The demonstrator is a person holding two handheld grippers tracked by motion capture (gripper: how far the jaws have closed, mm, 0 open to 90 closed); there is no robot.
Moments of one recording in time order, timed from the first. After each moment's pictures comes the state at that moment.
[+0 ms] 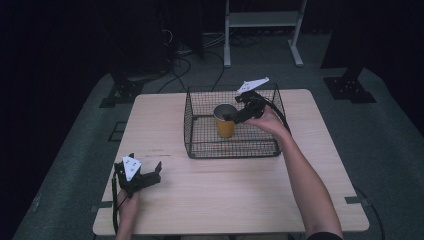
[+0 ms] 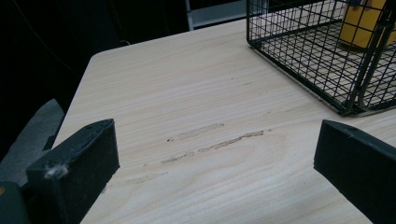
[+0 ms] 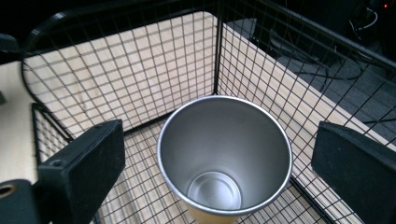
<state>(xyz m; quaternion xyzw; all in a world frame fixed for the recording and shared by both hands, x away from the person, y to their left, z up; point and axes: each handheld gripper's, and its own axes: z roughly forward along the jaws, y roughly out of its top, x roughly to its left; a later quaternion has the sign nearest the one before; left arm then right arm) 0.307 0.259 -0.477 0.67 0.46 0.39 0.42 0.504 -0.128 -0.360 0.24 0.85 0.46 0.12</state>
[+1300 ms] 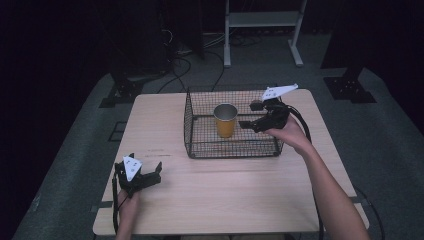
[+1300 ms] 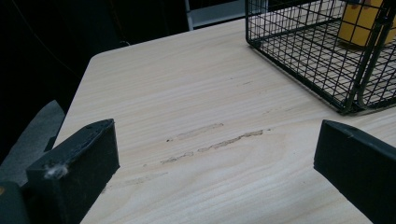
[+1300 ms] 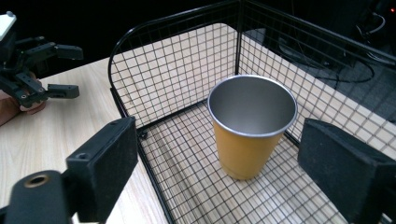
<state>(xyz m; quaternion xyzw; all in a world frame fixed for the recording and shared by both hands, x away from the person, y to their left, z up) 0.307 0.258 -0.477 0.68 0.46 0.40 0.42 0.446 -0.180 -0.340 0.25 0.83 0.49 0.10</state>
